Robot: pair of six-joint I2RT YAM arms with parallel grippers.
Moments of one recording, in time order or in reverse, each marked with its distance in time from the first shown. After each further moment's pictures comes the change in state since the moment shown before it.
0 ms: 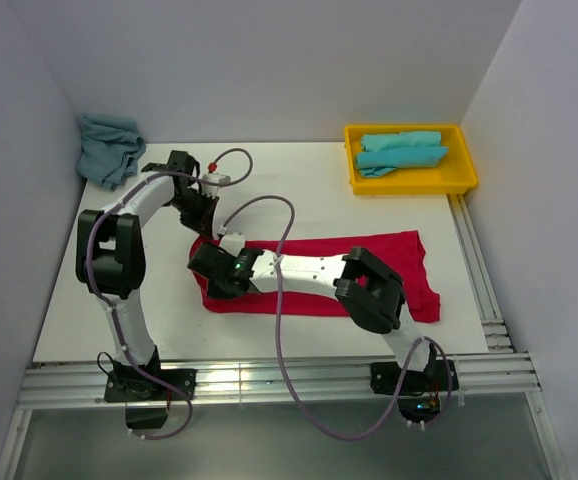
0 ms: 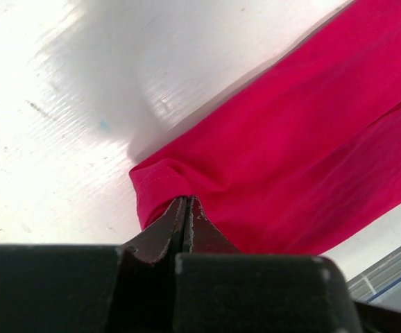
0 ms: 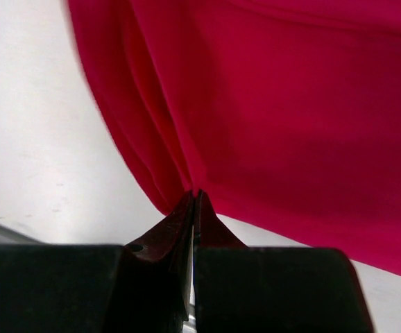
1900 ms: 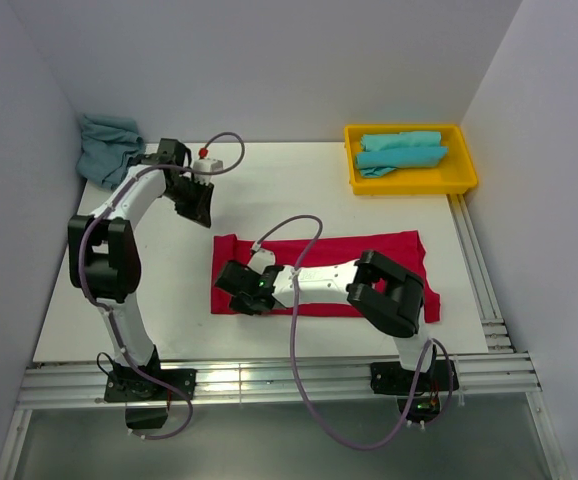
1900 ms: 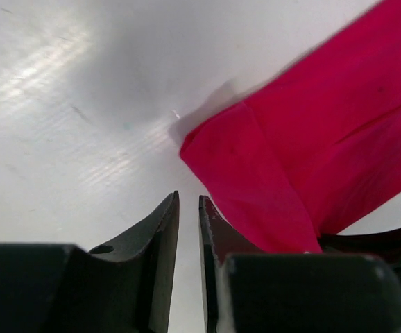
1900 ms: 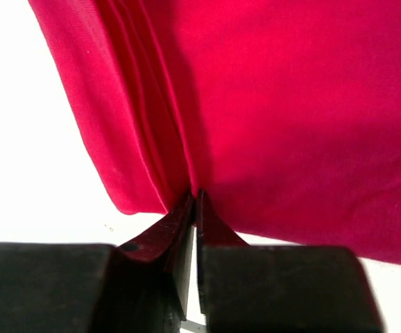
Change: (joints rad) left arm 0.016 -0.040 0.097 -0.030 0.005 -0.063; right arm 0.005 -0.141 -0.391 0.188 0.029 0.232
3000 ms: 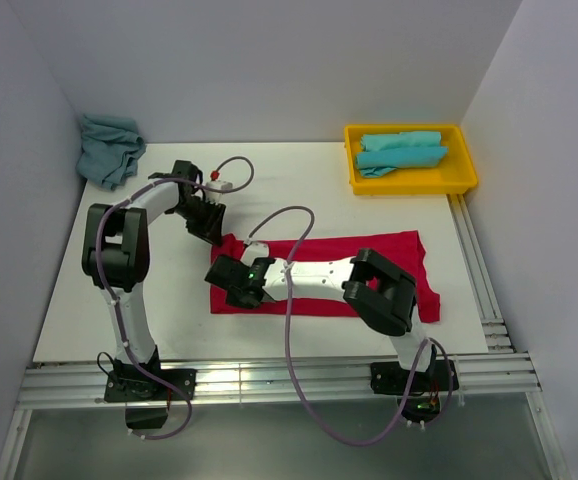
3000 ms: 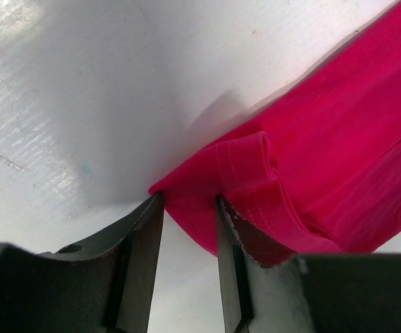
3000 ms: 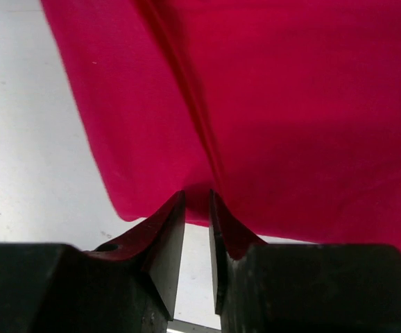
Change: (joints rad) left arm -0.026 0.111 -0.150 0.151 0.050 0.020; right arm 0.000 0.046 0.155 -0.179 0.050 -0.057
